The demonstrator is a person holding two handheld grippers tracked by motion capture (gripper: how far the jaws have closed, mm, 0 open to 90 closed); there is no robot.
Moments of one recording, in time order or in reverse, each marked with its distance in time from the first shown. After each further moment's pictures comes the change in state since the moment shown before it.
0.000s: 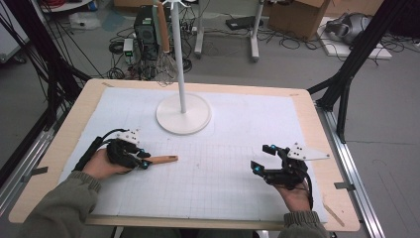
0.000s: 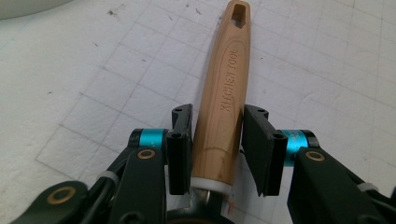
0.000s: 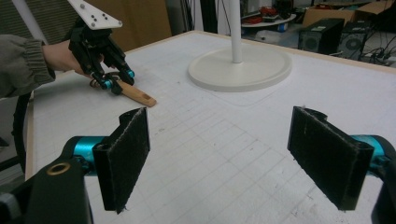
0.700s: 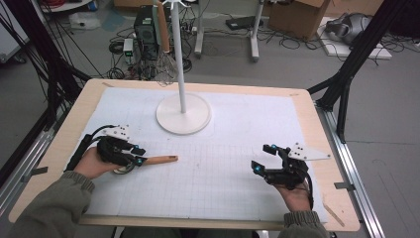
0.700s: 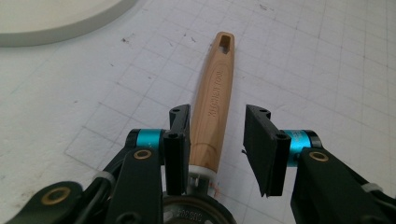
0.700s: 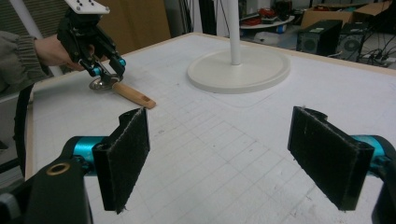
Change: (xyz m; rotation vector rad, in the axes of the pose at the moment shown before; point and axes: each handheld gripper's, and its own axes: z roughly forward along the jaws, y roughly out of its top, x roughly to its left) left arm -0.004 0.000 -0.025 -0.090 -0.016 -0.028; right arm 0.000 0.001 -0.001 -0.007 -0.003 0.007
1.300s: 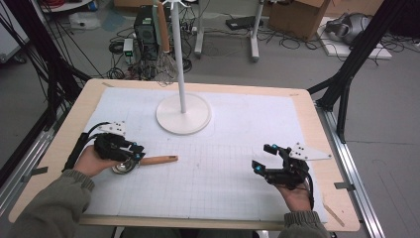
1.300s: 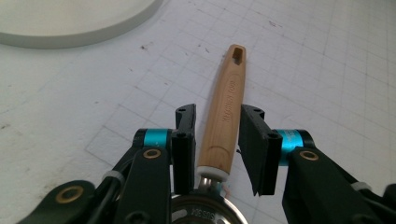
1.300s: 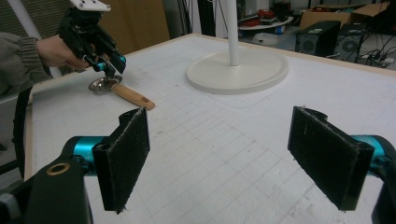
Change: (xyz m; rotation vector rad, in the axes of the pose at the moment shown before) left arm 0.007 -0.002 -0.010 -0.049 0.009 -0.039; right arm -0.001 0.000 -0.001 -0.007 -0.006 -0.004
